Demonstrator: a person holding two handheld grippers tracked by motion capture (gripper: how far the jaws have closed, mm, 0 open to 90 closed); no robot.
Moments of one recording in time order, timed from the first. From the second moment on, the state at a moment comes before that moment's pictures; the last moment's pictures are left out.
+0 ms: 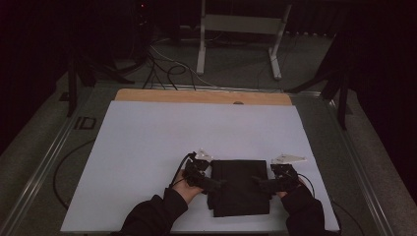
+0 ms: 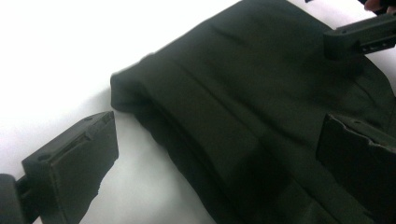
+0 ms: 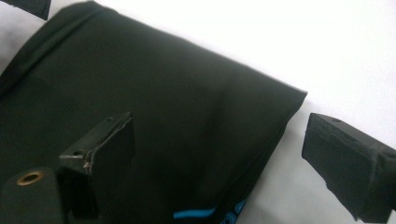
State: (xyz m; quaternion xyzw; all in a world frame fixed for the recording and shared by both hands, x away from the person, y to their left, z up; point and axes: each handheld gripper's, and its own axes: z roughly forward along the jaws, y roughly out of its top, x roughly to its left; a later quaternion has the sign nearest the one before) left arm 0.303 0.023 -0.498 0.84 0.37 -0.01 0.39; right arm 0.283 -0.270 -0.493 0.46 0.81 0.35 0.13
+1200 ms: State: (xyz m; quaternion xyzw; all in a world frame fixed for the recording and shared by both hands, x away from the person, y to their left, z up) left arm 0.292 0.014 -0.520 0.83 0.40 0.00 0.39; right arm 0.276 -0.257 -0.509 0.43 0.84 0.31 0.09
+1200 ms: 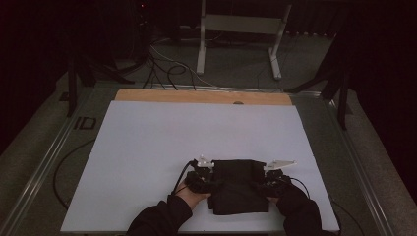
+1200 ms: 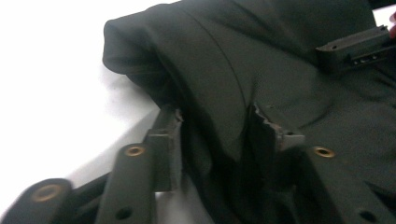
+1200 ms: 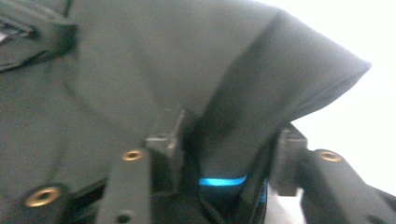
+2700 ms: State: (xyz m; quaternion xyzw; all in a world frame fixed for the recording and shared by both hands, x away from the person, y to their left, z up) left arm 0.296 0.027 -0.440 0.82 0.35 0.04 0.45; right arm 0.277 -0.250 -0.446 0.41 0.81 0.40 0.14
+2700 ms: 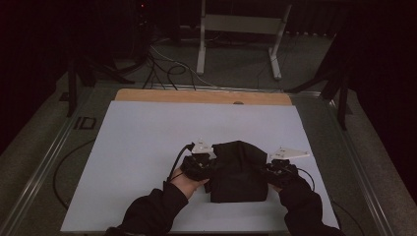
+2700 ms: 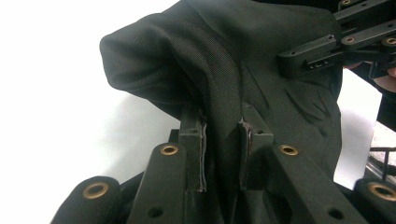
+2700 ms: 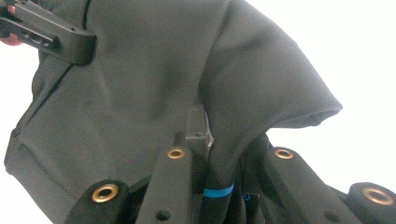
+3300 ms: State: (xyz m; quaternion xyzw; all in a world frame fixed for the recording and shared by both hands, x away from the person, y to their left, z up) left arm 0.308 0.066 -0.428 0.81 0.36 0.05 0.45; right arm 0.299 -0.216 -0.428 0.38 0.82 0.41 0.14
